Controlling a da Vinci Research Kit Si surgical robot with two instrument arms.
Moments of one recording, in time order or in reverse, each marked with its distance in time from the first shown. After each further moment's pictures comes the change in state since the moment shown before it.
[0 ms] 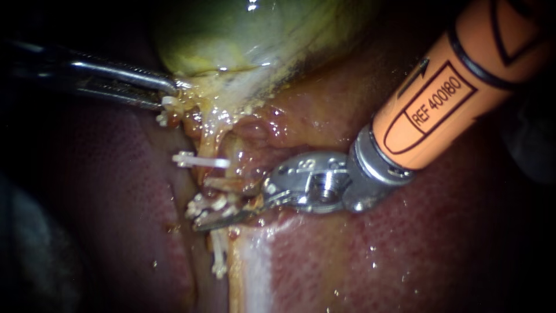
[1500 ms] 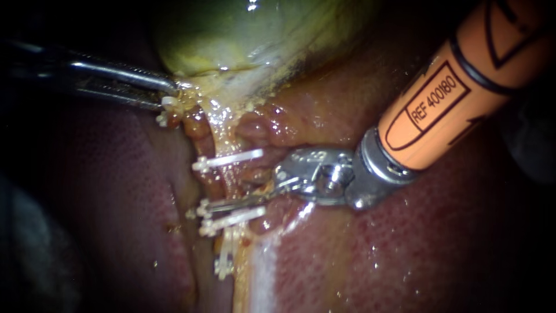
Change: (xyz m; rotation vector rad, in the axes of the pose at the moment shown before) right arm -0.002 0.003 -0.001 0.086 0.069 0.162; left arm 0.000 0.000 0.000 0.001 0.000 -0.001
